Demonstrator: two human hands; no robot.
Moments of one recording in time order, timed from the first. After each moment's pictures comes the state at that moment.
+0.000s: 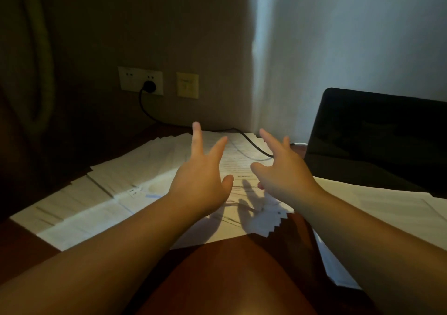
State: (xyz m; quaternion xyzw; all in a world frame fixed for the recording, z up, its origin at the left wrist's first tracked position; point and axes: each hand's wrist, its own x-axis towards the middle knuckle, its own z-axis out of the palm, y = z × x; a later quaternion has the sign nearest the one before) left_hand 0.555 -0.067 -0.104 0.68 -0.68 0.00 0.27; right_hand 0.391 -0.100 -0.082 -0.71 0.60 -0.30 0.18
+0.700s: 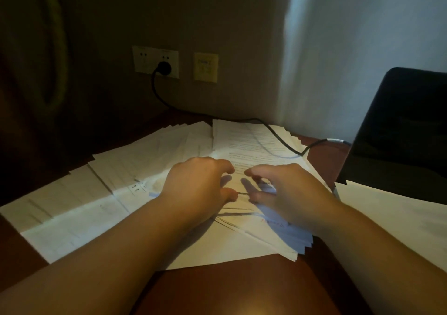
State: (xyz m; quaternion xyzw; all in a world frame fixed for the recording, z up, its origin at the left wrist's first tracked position) left_hand 0.586 -0.096 -0.135 0.69 -0.70 0.00 0.20; right_hand 0.399 -0.145 -0.131 -0.88 0.43 -0.16 0.12
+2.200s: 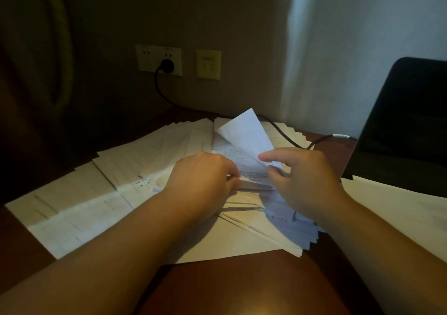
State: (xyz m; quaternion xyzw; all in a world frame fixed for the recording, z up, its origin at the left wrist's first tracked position) left_hand 0.585 -0.097 -0.133 0.68 -0.72 -0.01 0.17; right_hand 0.396 -0.130 -0.120 -0.82 0.48 -0.31 0.12
